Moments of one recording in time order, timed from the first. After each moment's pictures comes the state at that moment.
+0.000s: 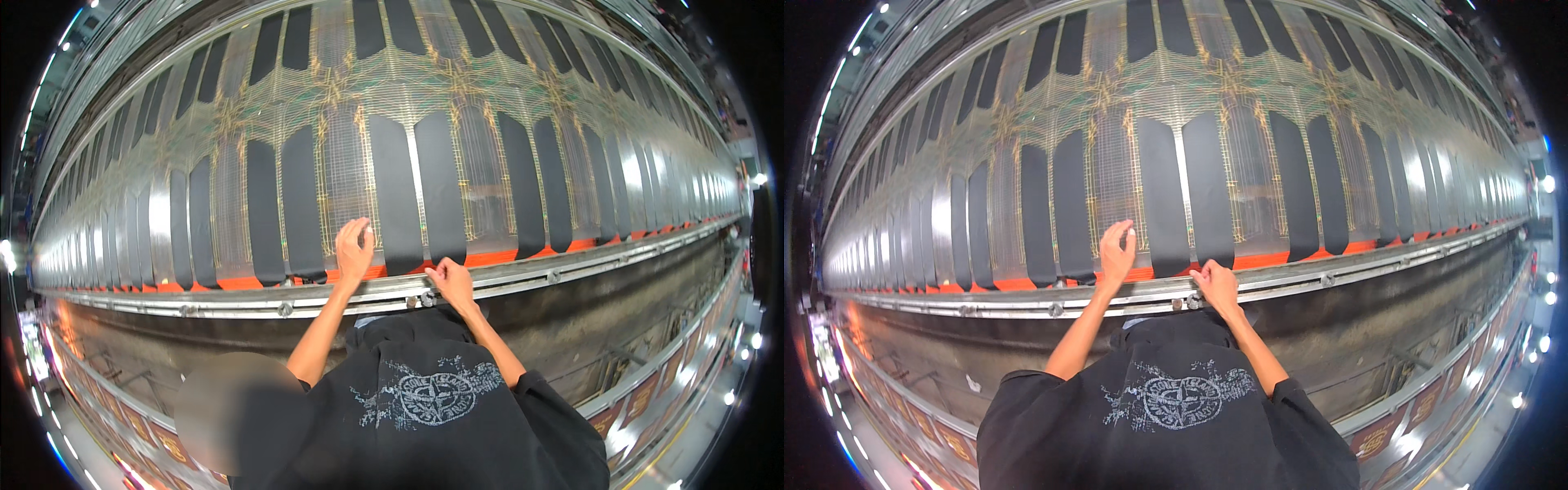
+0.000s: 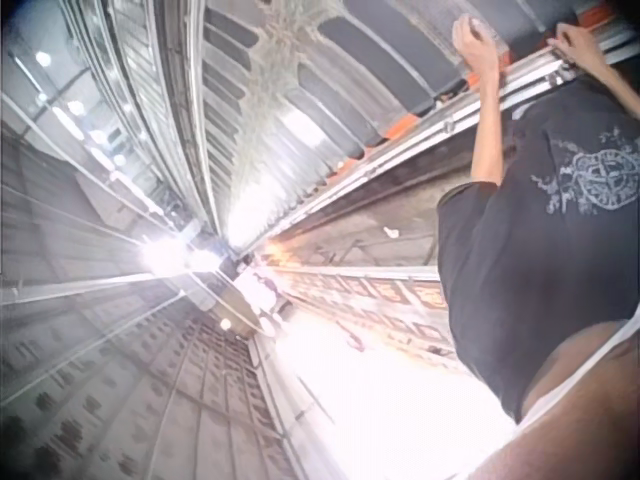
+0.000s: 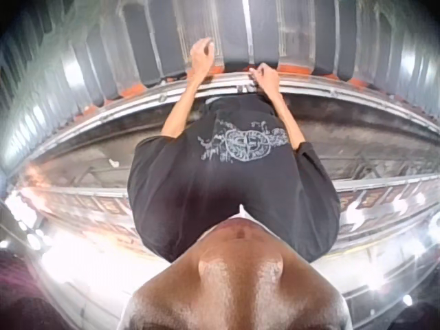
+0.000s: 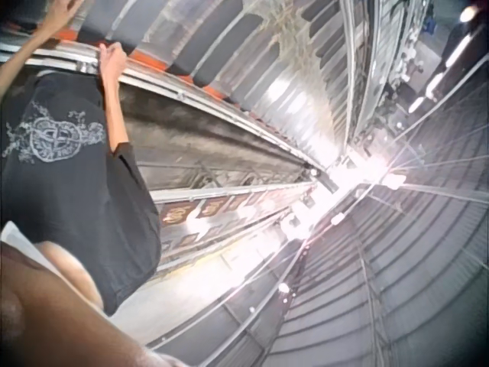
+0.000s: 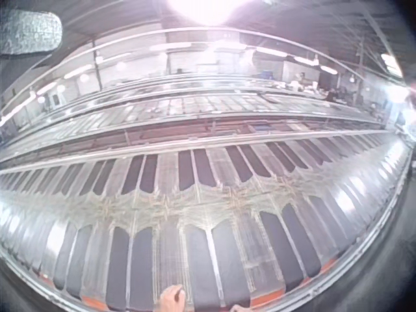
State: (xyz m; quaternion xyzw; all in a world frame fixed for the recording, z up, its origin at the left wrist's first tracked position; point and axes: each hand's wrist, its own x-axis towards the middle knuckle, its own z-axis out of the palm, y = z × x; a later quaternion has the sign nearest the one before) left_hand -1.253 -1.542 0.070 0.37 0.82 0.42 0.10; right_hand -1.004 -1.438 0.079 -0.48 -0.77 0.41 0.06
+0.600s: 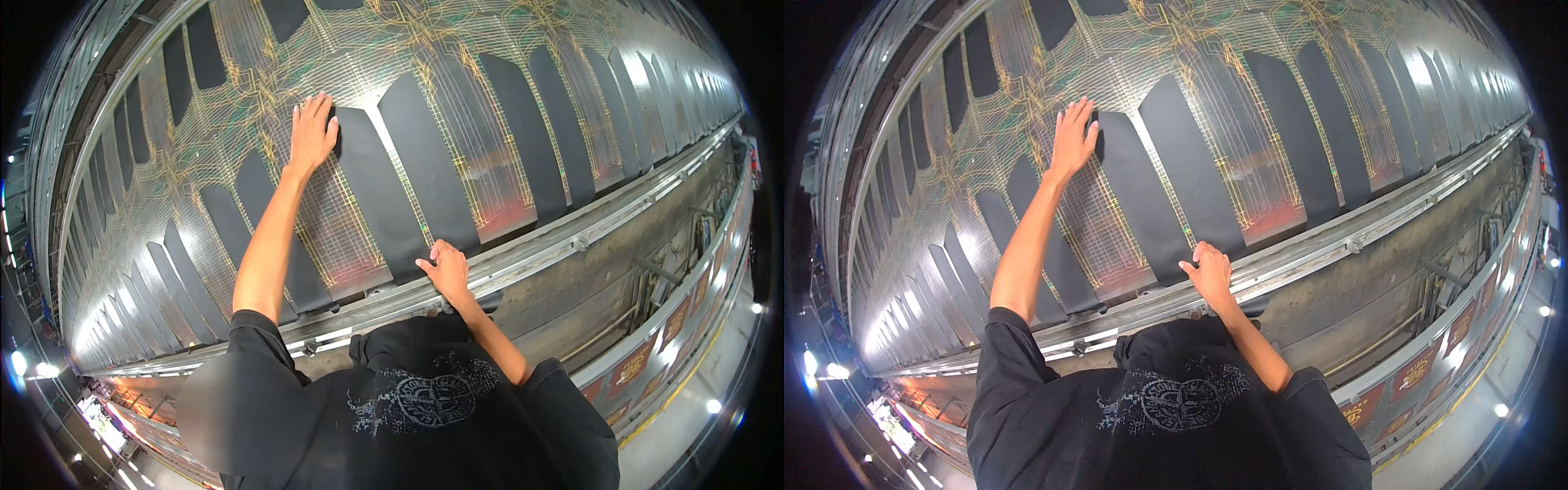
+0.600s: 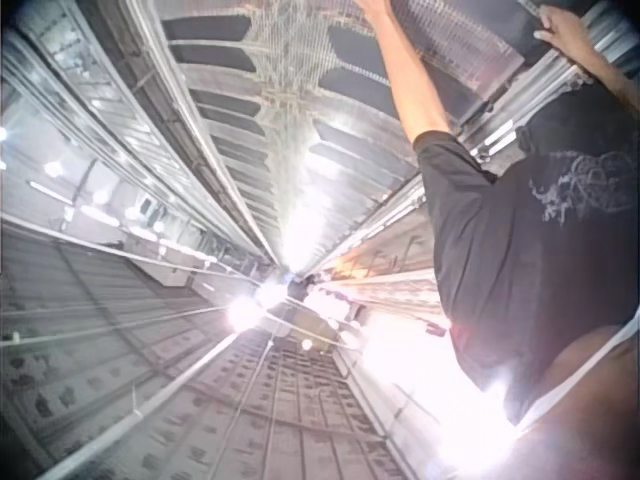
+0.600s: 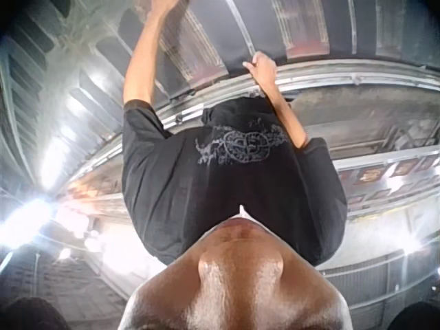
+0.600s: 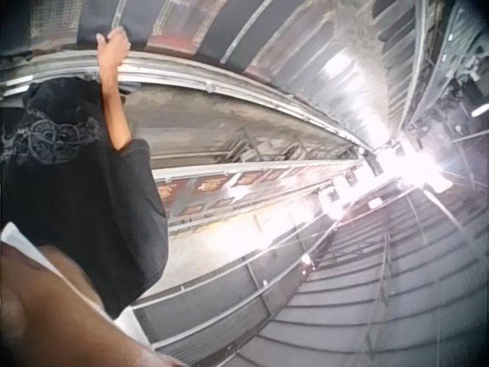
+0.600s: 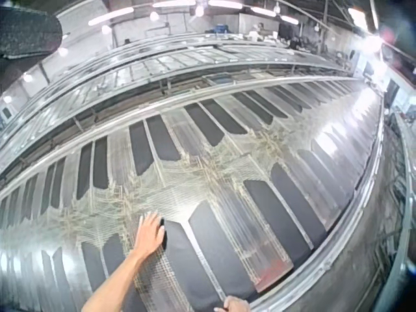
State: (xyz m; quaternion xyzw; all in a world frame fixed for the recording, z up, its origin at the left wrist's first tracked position) left_hand -1.457 -1.294 0.041 0.64 0.74 0.19 0.08; right_hand -1.075 -1.427 0.058 -0.59 -0.69 0.43 0.00
